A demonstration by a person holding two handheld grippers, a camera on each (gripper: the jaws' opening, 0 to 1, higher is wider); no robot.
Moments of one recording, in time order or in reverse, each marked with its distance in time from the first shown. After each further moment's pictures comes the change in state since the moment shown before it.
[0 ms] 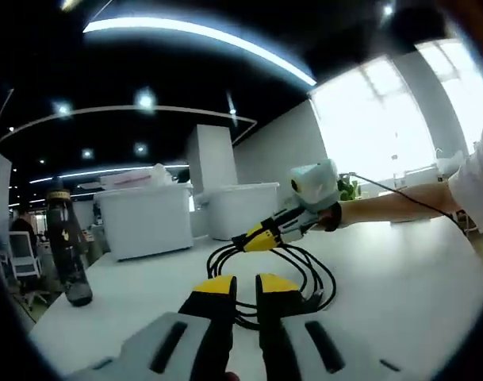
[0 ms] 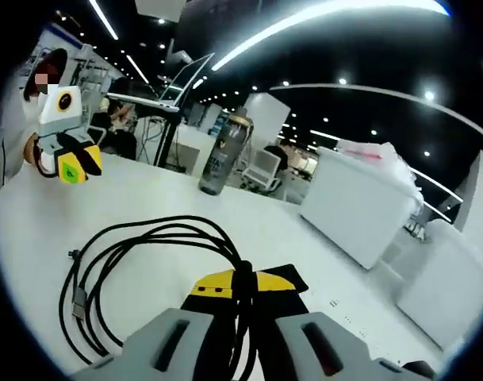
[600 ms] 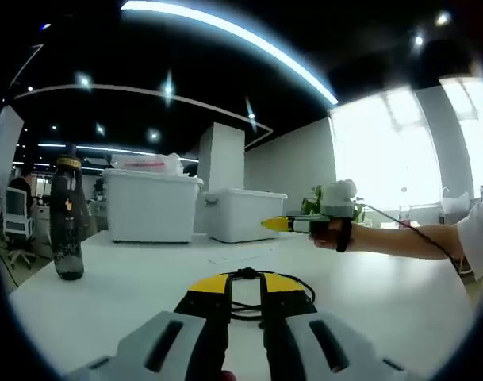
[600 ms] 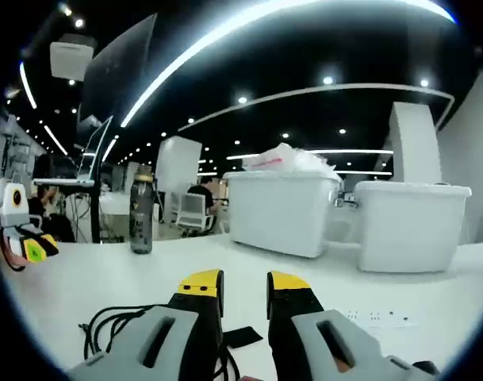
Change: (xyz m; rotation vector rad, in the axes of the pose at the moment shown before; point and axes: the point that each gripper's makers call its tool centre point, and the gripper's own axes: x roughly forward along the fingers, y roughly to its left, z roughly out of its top) left arm 0.003 0.019 0.005 -0.228 -0.056 0.008; right arm -0.067 -0.084 -0.002 0.464 -0.212 -0.391
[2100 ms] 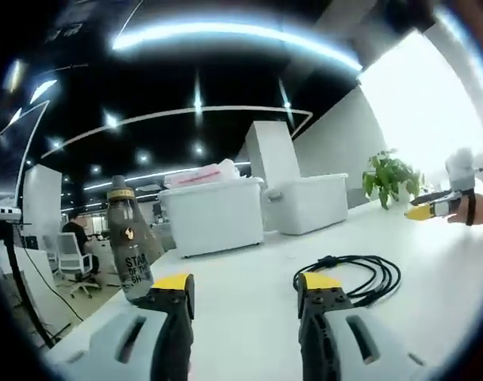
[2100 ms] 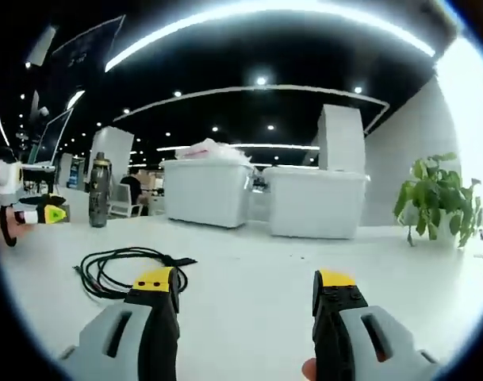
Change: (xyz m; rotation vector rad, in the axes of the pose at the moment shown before) left arm -0.001 0.077 -0.003 0.263 0.028 0.366; right arm -0.153 -0.045 -0.041 -0.138 0.077 -0.429
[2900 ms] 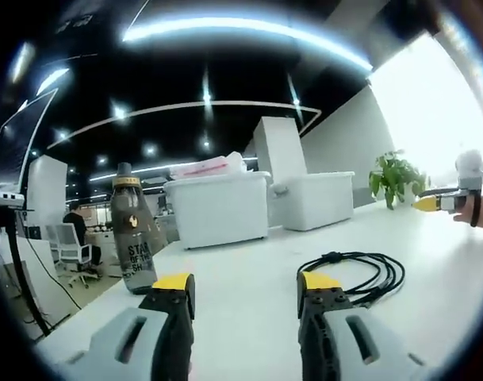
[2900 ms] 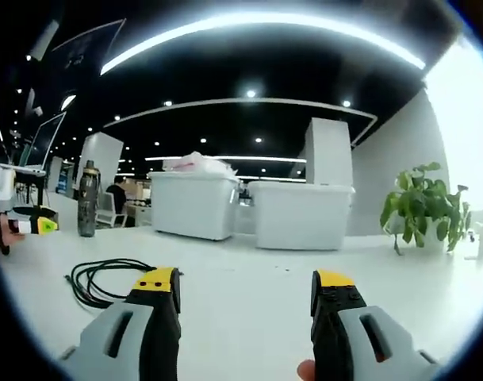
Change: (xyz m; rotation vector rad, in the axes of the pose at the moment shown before) left arm 0.001 -0.005 -0.008 -0.016 0.028 0.014; right arm -0.011 -0.021 0.012 0.076 -0.055 -0.061
